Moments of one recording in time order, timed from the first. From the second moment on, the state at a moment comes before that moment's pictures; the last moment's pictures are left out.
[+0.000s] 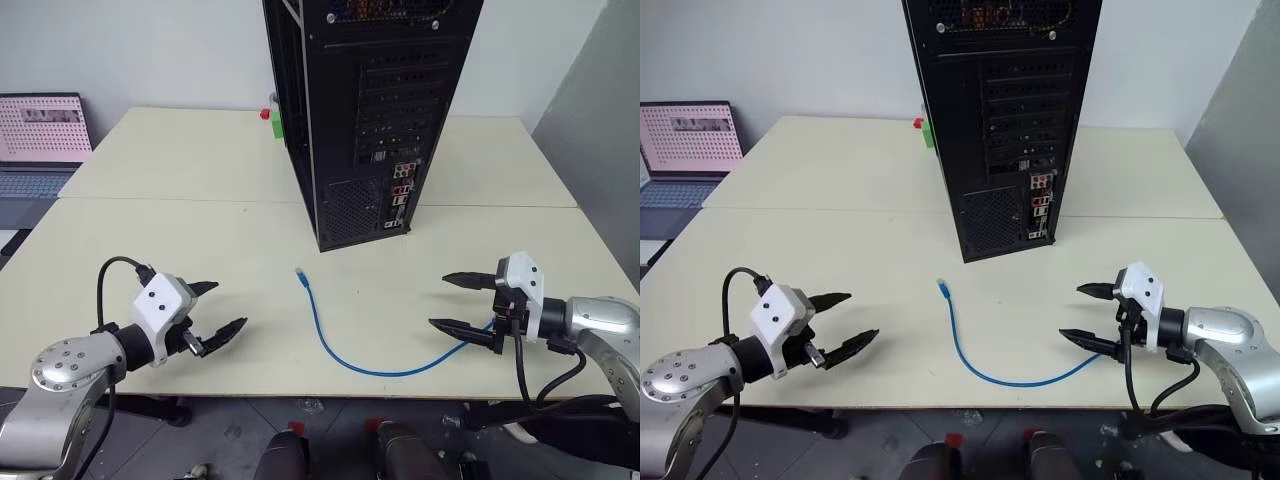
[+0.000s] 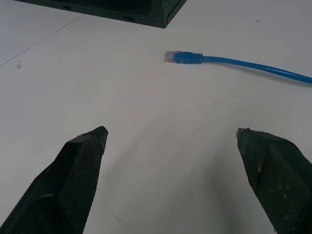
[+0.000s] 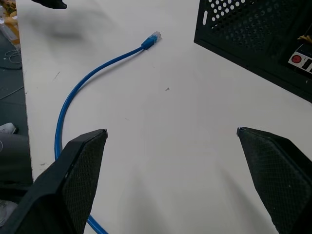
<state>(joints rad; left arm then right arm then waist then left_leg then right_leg) 0.17 0.78 0.30 -0.40 -0.35 0.38 -0.83 -0.10 -0.83 -0.08 -0.36 0.49 0.48 1.00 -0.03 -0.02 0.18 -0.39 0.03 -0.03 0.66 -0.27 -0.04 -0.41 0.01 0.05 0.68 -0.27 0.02</state>
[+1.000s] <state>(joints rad) 0.08 0.78 0.24 -0.33 -0.39 0.31 -0.93 -0.38 -0.34 0.34 -0.15 0.29 0.50 0.76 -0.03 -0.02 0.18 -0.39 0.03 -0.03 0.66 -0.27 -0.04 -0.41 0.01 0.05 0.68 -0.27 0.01</state>
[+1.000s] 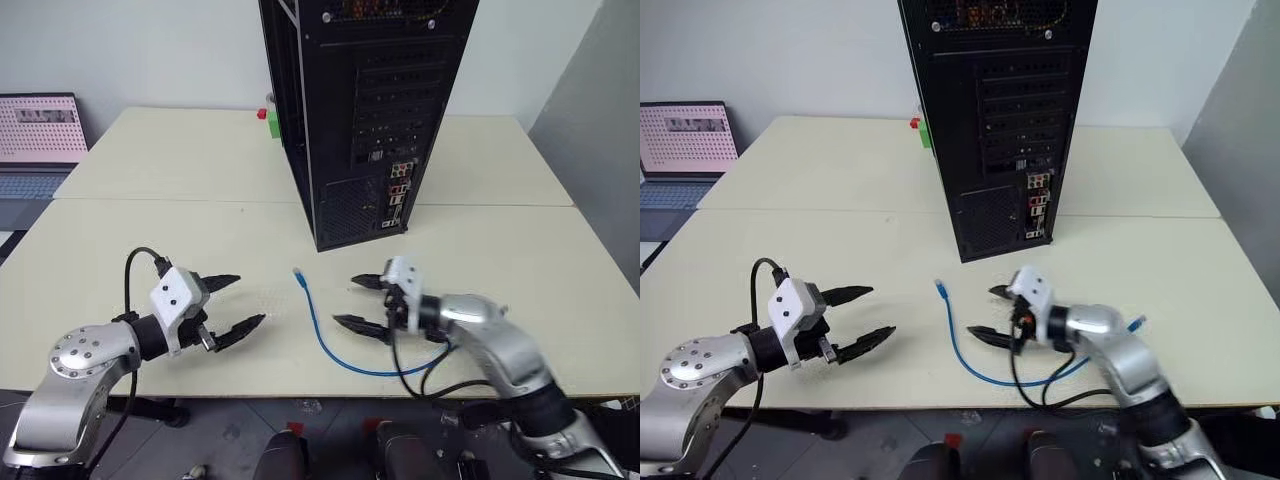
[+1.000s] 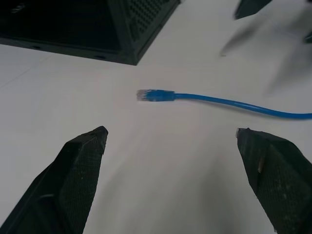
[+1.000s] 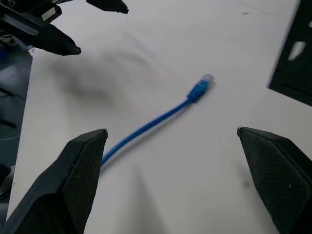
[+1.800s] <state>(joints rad) 0.00 0.80 0.18 -0.27 -0.37 0.28 -0.95 -0.47 -0.18 0.49 -0.04 0.10 0.63 0.63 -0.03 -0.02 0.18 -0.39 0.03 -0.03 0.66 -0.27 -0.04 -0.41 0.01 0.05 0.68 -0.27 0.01</state>
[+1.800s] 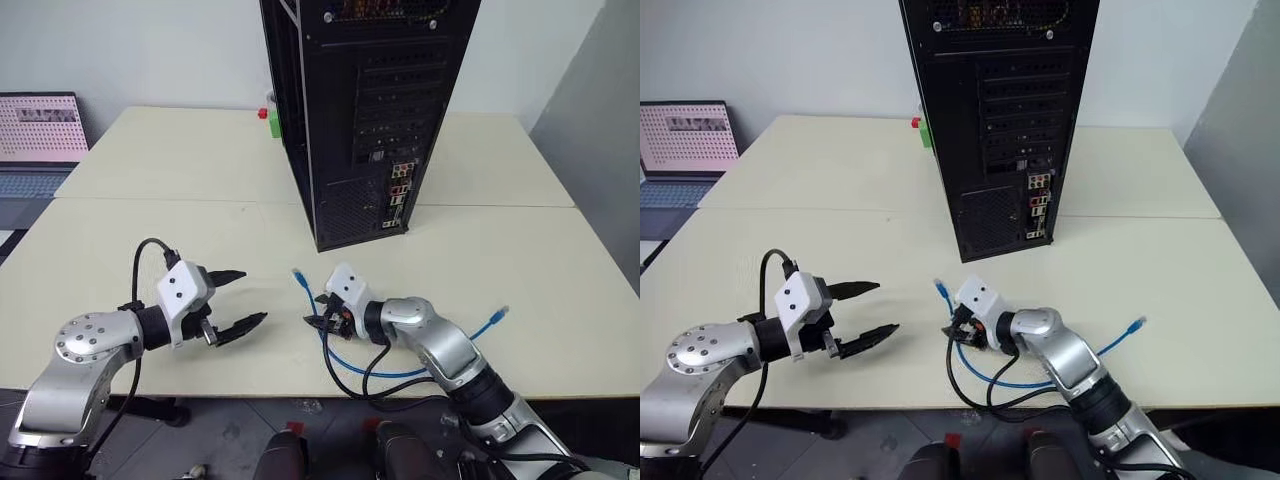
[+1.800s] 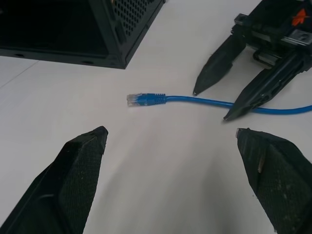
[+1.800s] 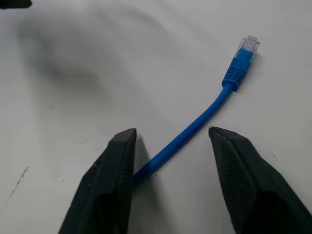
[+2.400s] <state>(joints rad) -0.03 0.78 0.10 -0.24 -0.34 0.25 -0.97 -0.39 -0.65 0.34 -0.24 0.12 0.62 0.84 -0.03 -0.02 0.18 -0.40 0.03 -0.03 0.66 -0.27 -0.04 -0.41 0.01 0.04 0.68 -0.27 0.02</state>
